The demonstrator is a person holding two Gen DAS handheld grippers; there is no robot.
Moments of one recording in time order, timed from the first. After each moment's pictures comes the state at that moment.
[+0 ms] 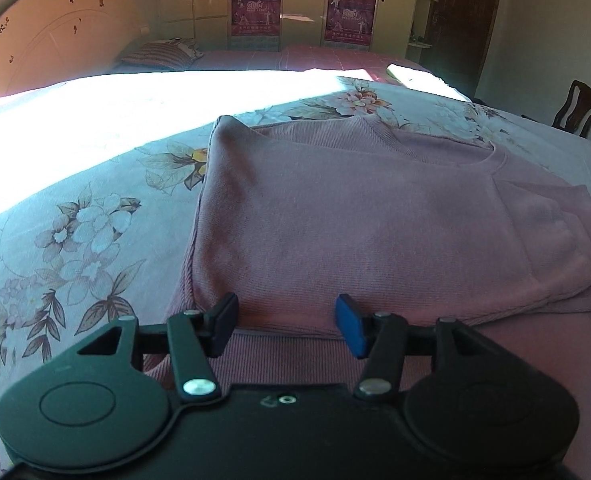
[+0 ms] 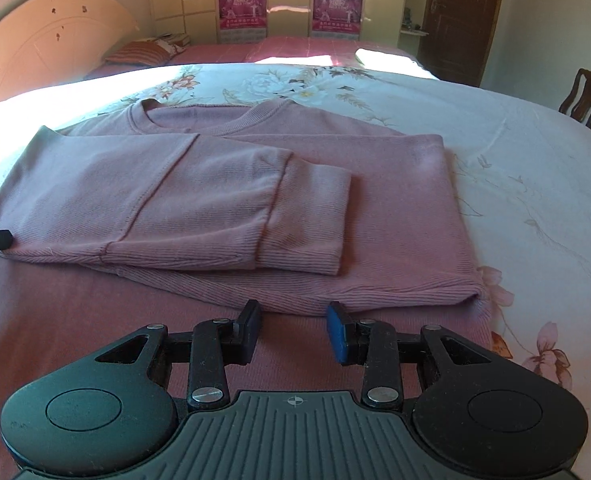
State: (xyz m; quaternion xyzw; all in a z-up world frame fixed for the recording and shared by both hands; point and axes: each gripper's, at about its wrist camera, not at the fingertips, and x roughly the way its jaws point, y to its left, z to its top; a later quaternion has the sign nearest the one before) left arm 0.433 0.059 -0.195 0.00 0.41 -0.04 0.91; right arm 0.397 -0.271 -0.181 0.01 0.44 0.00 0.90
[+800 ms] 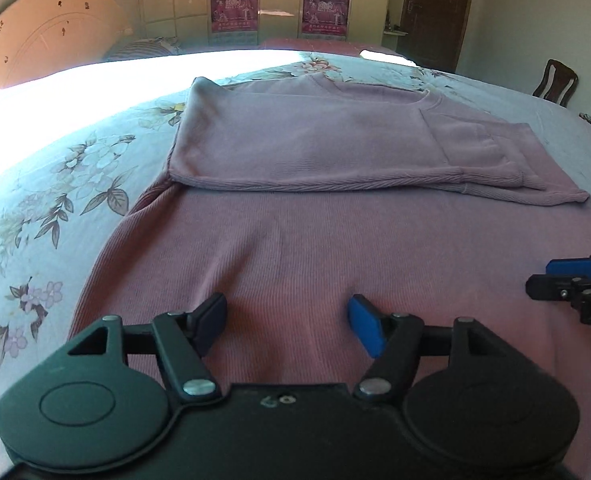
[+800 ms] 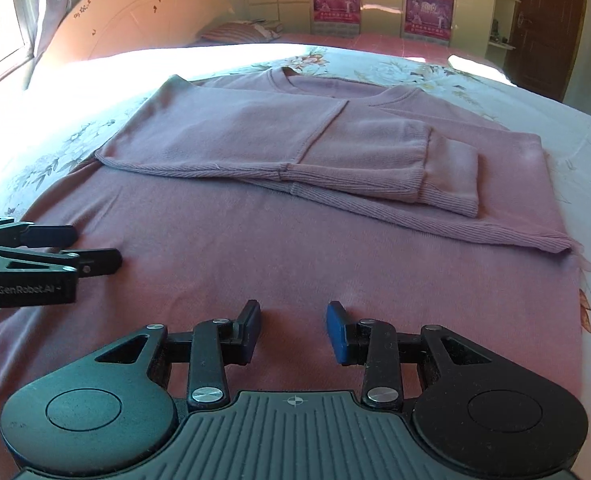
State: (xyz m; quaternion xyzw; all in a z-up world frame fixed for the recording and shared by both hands) left arm 0.328 0.041 -0.206 0.02 0.41 -0.06 0.91; right arm 0.333 -0.220 -0.184 -0.01 0.44 0.13 0.89
